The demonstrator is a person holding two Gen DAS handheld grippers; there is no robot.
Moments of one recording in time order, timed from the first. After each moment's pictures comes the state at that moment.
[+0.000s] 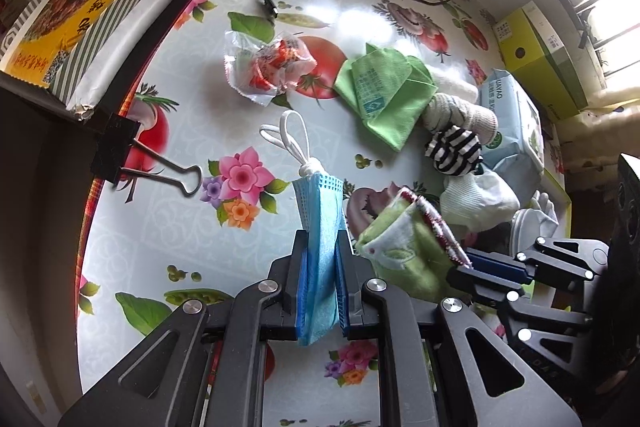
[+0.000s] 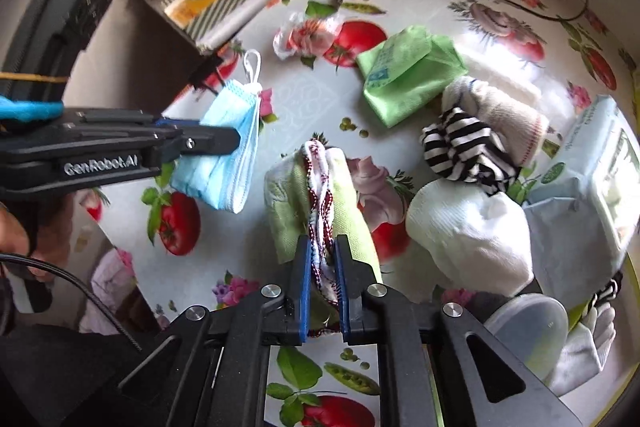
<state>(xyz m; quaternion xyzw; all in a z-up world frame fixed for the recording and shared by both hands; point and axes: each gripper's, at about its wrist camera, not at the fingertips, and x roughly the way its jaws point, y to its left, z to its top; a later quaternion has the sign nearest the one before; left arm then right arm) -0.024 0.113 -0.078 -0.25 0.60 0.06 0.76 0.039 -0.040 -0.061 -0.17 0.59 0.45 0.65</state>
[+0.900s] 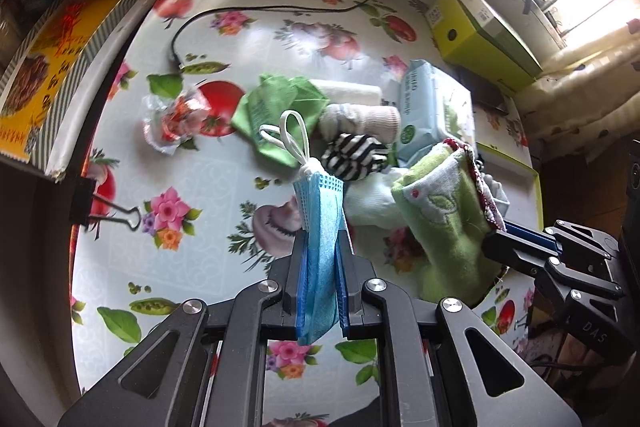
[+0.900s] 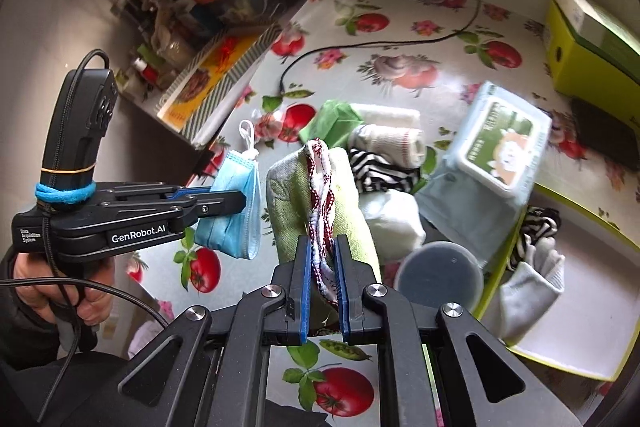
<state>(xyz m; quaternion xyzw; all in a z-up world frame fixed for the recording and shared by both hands) 0.006 0.047 -0.021 -0.19 0.58 0.00 0.79 0.051 -0.136 0.009 -0.02 0.55 0.39 0.74</state>
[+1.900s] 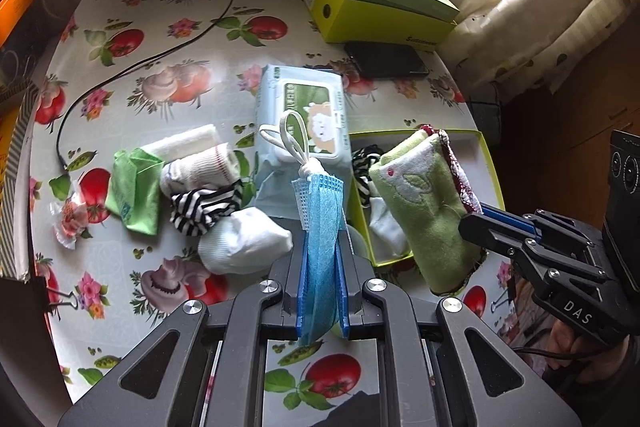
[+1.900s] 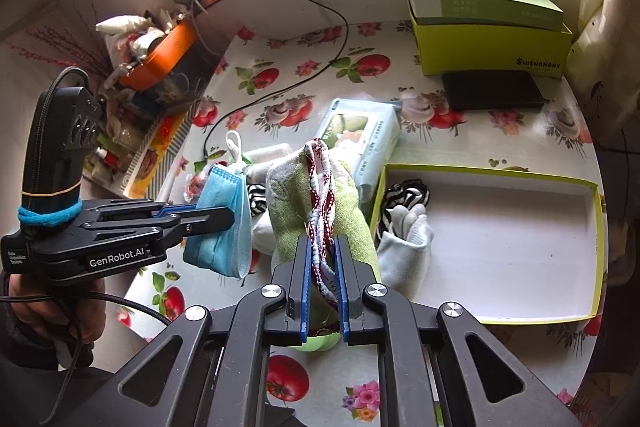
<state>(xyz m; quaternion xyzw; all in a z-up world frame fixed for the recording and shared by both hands) 0.069 -0.081 0.011 -0.10 0.59 -0.11 0.80 0.067 -0.264 0.019 0.07 0.52 0.29 0.80</state>
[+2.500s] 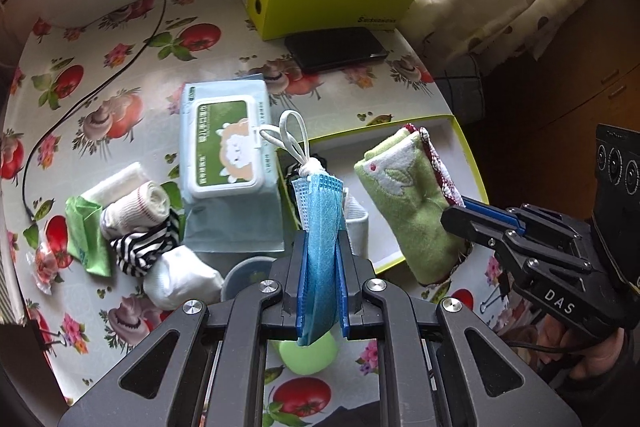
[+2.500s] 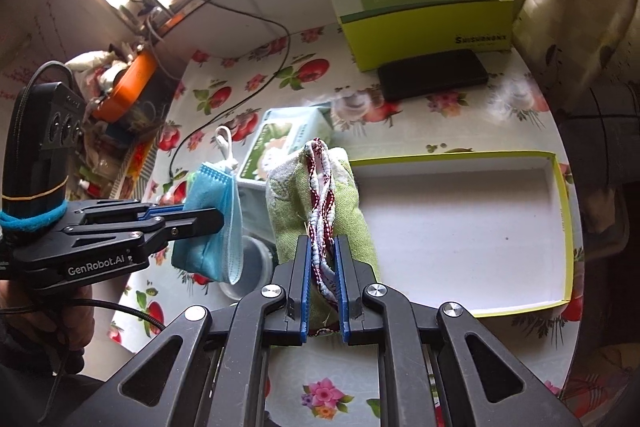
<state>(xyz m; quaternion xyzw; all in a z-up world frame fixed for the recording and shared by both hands) 0.103 -0.150 0.005 -0.05 0.60 -0.15 0.78 0.085 -0.331 -0.001 0.12 0.53 0.24 0.81</state>
